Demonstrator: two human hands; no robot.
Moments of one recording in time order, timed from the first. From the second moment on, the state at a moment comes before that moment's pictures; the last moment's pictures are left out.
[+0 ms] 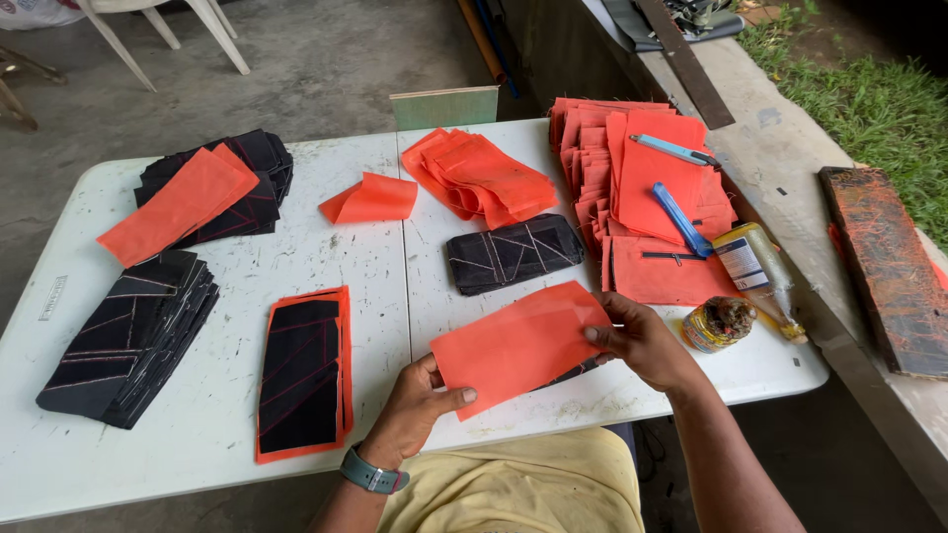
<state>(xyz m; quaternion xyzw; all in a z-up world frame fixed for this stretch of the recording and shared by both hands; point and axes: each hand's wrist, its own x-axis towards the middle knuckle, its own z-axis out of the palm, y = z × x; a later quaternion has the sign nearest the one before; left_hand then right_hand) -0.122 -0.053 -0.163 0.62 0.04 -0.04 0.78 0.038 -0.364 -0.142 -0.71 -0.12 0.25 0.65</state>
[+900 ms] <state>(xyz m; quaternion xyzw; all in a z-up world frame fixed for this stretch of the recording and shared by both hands) -0.127 -0.068 -0.157 0.84 0.24 0.06 0.48 0.020 -0.356 -0.156 -0.91 0.01 0.15 0.39</state>
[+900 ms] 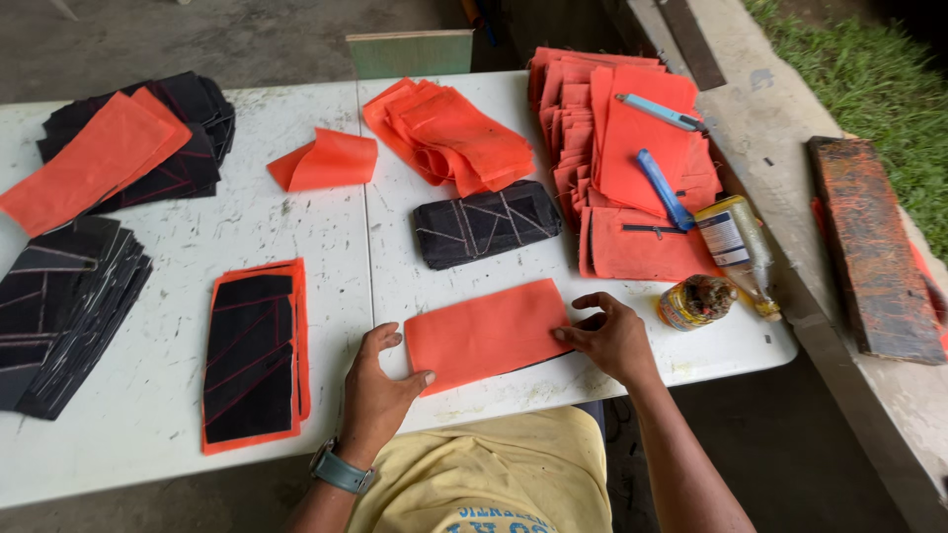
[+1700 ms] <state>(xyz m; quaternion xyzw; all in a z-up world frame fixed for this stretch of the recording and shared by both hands) -0.125 -0.067 -0.156 0.89 0.16 0.10 0.42 -0.006 -0.359 -0.162 -0.90 -0.03 0.09 0.42</state>
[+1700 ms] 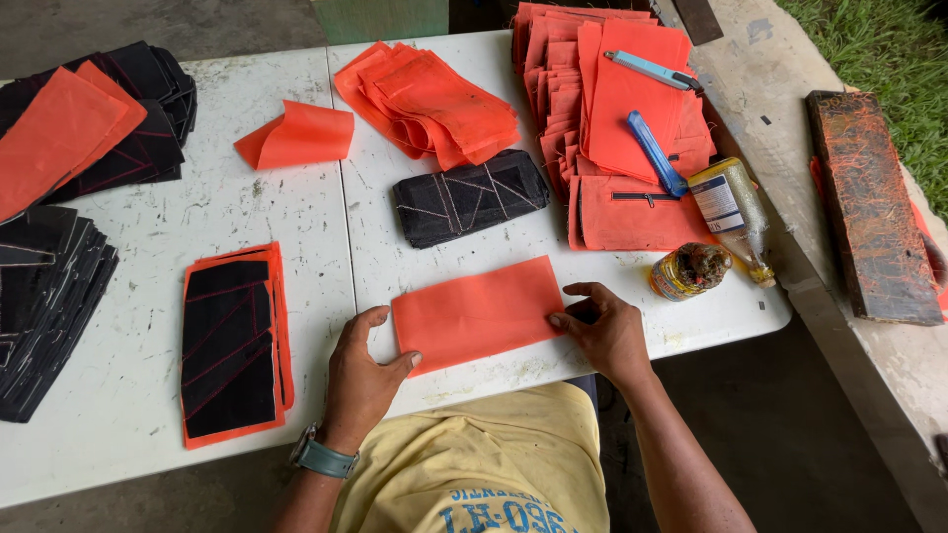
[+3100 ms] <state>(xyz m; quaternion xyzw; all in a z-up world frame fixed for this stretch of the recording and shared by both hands) -0.191 -0.073 -0.163 0.98 -0.01 0.04 0.18 -0.081 -0.382 -0.196 -0.98 -0.21 0.03 0.07</state>
